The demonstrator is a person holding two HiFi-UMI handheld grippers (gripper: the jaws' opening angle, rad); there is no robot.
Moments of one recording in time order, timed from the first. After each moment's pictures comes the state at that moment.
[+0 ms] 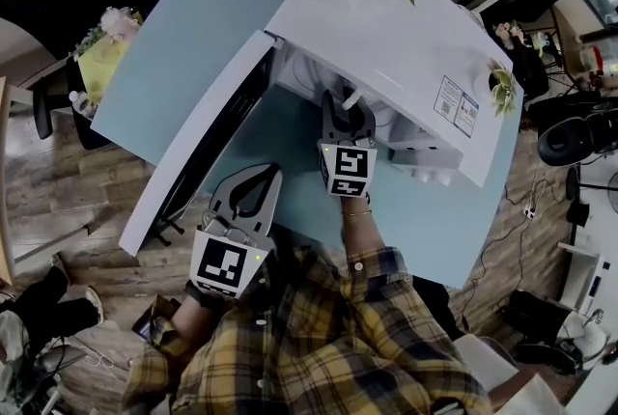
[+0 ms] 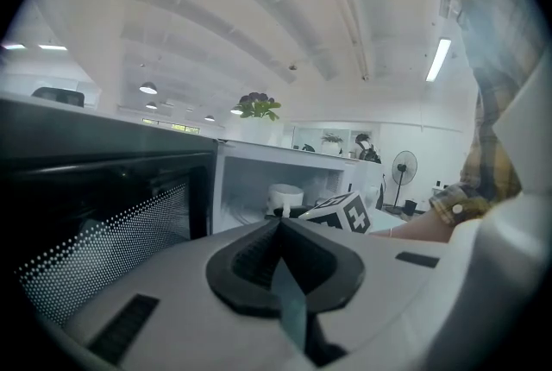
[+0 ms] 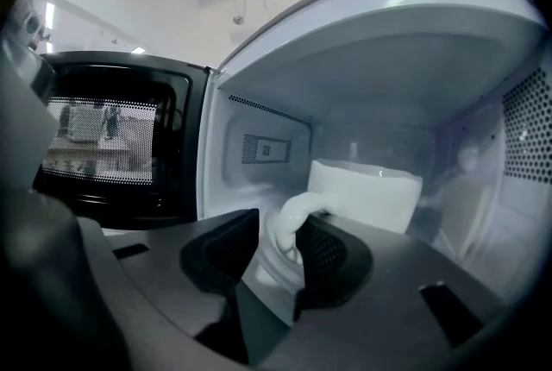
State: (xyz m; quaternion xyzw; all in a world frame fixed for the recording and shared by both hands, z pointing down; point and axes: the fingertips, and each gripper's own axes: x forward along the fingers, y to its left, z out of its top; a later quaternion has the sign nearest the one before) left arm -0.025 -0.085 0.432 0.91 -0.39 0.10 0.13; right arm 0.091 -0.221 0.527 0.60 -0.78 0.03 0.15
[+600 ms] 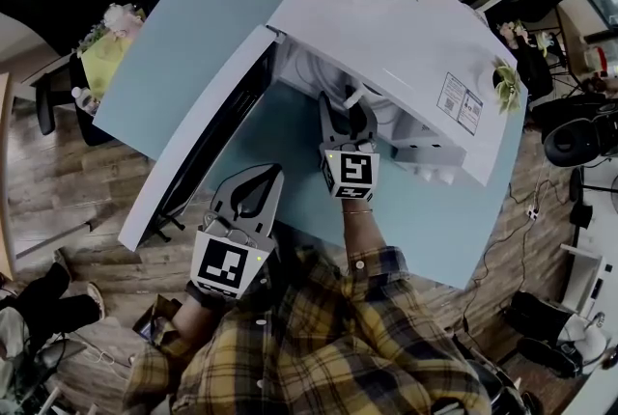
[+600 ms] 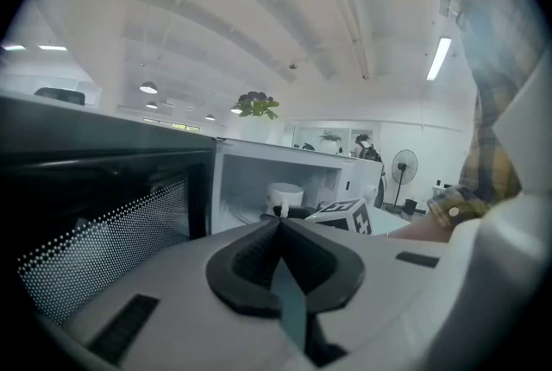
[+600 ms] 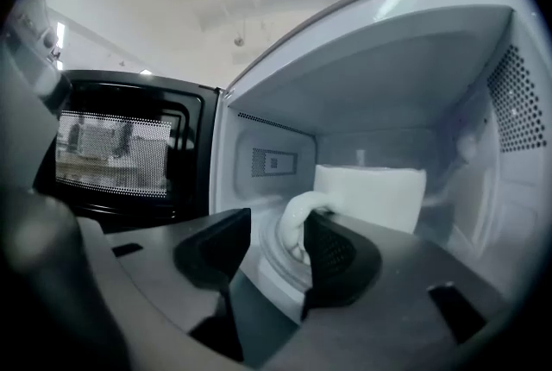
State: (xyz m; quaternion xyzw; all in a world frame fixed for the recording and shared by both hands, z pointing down) left arm -0.025 -0.078 0.433 0.90 -0.39 0.11 0.13; right arm 0.083 -0.211 0.520 0.59 -0.81 0.01 0.09
